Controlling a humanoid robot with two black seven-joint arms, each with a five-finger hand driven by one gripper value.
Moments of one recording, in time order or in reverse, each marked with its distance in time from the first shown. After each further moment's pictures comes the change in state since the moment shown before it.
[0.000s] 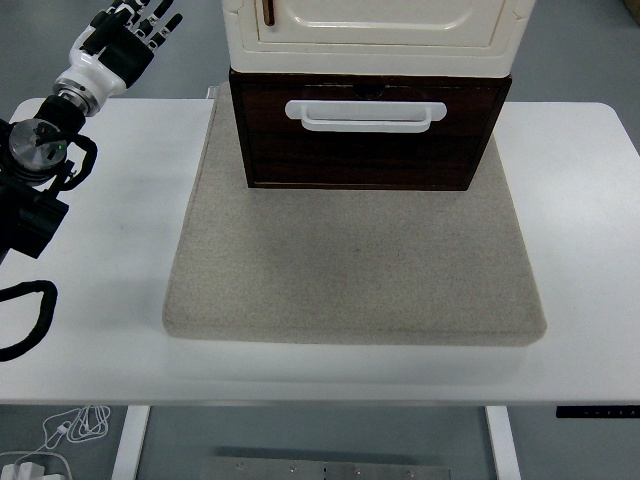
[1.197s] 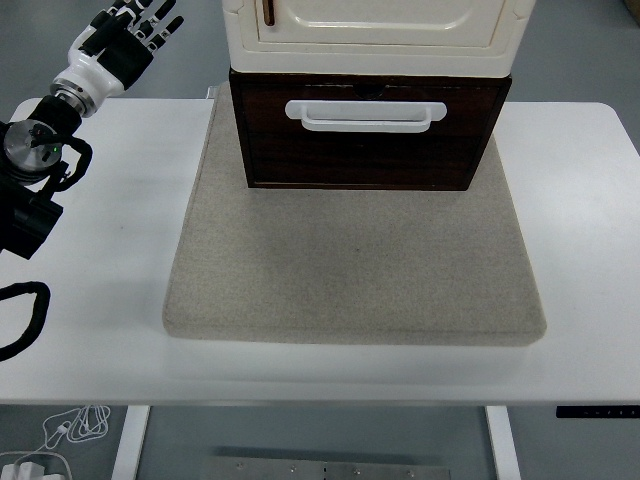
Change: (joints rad) left arm 0.003 0.022 0.053 0.001 0.005 -0.045 0.001; right arm 0.000 0.000 0.000 0.000 0.000 0.000 0.000
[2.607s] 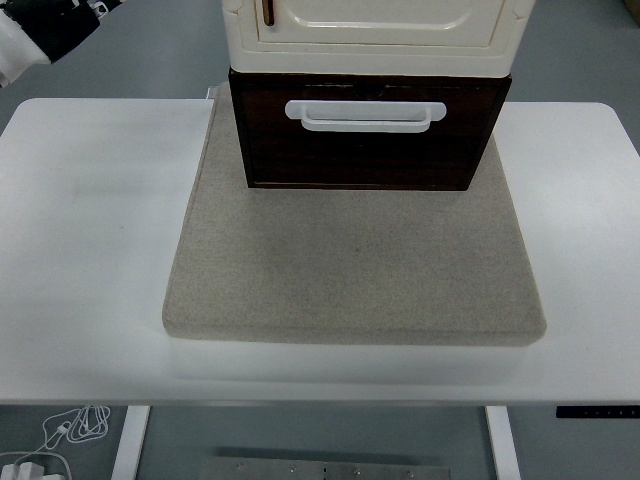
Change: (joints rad) left arm 0.164 0.380 0.119 -0.529 0.026 -0.120 -0.010; right arm 0.000 0.000 0.000 0.000 0.000 0.000 0.000
